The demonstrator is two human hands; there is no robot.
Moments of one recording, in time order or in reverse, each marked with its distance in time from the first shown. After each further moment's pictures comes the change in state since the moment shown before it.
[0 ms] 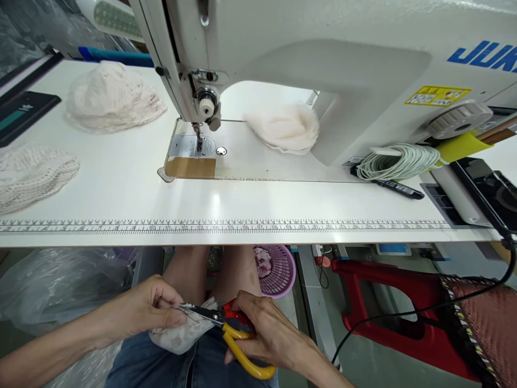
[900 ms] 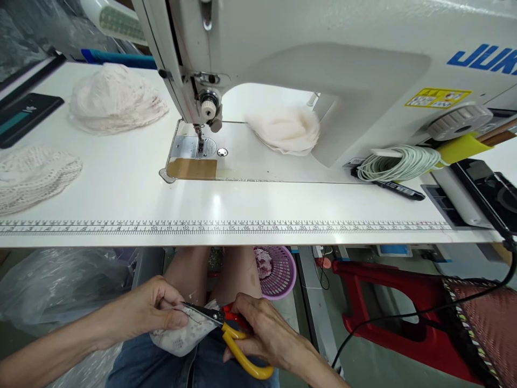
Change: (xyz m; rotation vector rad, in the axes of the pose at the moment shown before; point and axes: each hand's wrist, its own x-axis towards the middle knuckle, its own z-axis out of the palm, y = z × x) left_hand -0.001 0.006 0.002 -0.022 0.015 -0.022; right_hand 0.004 0.000 0.006 0.001 0.018 -0.004
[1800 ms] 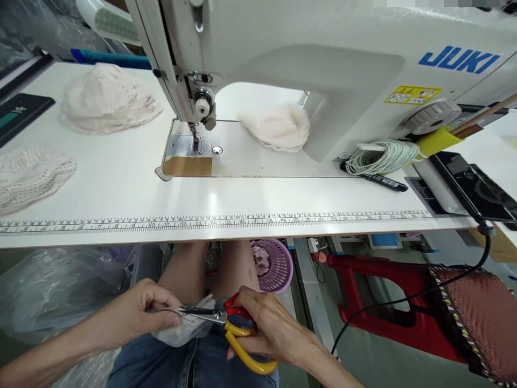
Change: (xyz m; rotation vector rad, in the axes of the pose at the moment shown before) left_hand -0.009 -0.009 0.002 0.136 0.054 0.076; right_hand -0.012 -0.001 -0.002 -0.120 0.062 -0.033
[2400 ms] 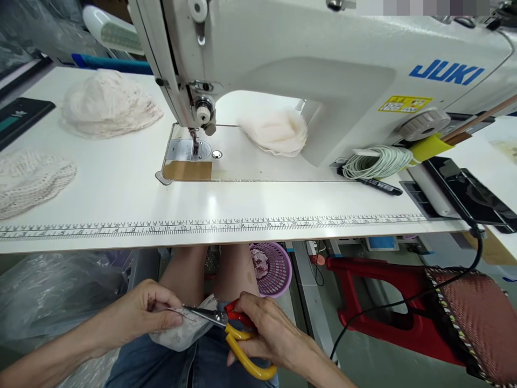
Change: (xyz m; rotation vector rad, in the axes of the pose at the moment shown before) left_hand 0.002 0.004 -0.002 -0.108 0.023 -0.022; right_hand -0.001 -0.006 -0.003 0.105 0.007 0.018
